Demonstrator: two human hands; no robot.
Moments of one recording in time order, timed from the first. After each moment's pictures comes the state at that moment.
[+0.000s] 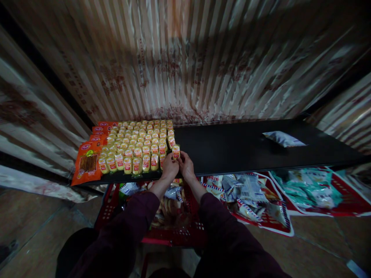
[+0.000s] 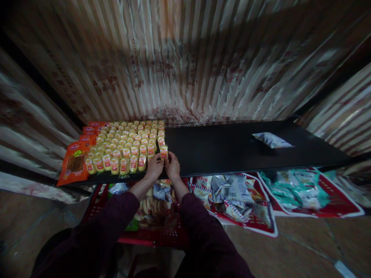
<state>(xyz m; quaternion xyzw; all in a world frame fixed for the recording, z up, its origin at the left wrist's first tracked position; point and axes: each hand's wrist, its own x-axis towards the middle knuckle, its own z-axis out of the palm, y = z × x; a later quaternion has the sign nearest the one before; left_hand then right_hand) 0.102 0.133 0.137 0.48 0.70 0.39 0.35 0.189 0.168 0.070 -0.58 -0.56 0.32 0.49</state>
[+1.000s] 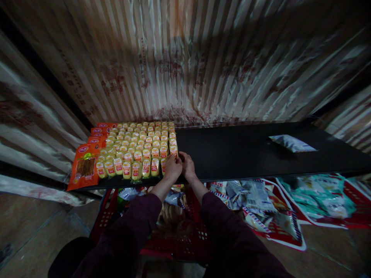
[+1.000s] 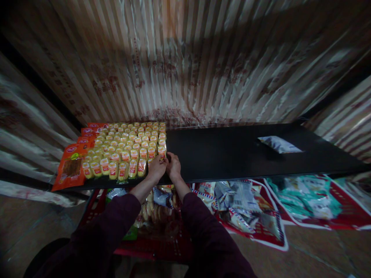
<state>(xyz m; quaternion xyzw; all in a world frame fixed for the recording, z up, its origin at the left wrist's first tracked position) 0.104 0.155 0.136 0.51 0.71 0.35 0.34 0.188 0.193 0.073 -0.62 -0.63 0.25 0.41</state>
